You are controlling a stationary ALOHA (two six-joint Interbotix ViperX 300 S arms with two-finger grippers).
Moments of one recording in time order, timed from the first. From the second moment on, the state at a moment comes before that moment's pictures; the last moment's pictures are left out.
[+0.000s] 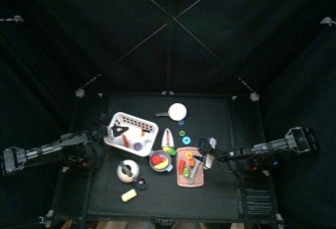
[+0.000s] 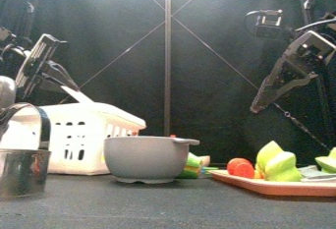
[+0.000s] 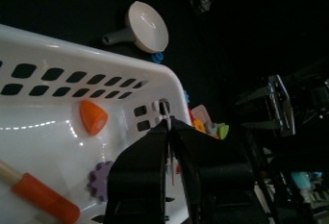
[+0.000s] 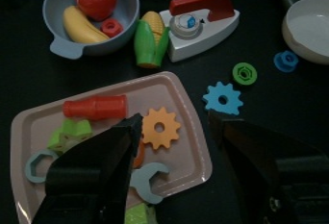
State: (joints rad) left arm 0.48 -0.89 1.28 -0.06 0.02 -0.86; right arm 0.12 -0.50 1.08 -1.25 0.34 1.45
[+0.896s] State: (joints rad) left arm 0.50 -0.89 1.29 -0.06 0.03 -0.86; right arm 0.11 -0.49 1.08 -1.25 0.33 1.45
